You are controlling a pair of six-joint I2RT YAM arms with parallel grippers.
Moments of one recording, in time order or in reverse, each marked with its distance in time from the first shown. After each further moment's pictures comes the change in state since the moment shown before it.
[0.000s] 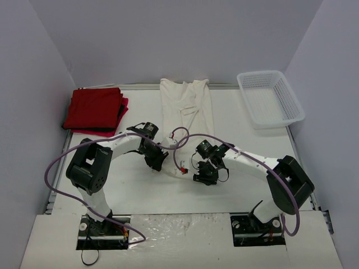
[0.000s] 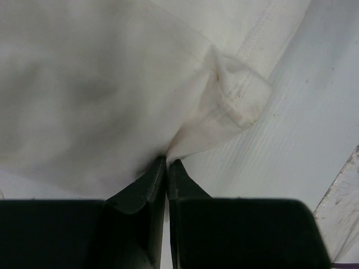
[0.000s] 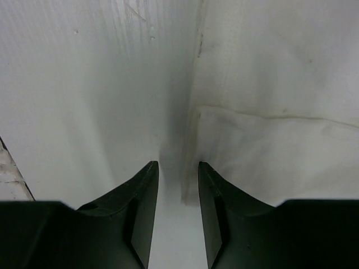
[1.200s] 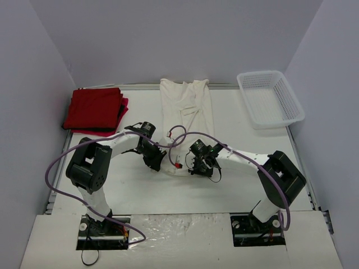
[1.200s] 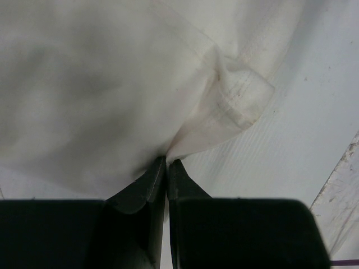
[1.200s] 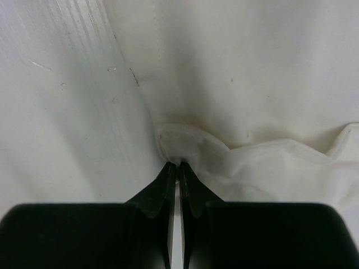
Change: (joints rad) left arm 0.029 0.012 0.000 -0.009 0.038 0.002; right arm 0.048 0.103 0.026 0.161 0.174 0.114
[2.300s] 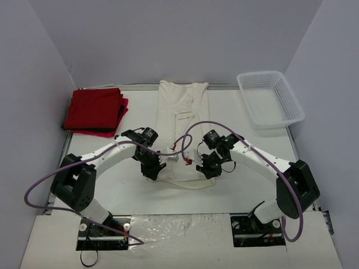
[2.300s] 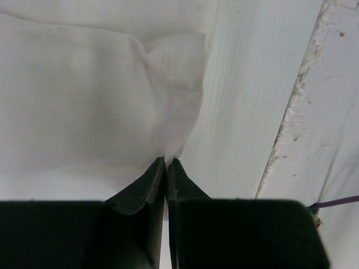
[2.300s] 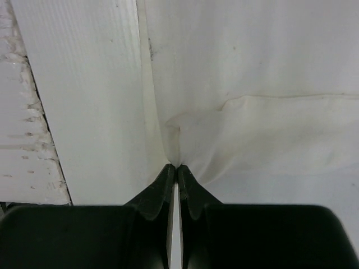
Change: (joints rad) left arm -0.118 -0.216 -0.036 -0.221 -0.041 0.158; right arm -0.135 -0.161 0.076 -0.309 -0.311 -0.154
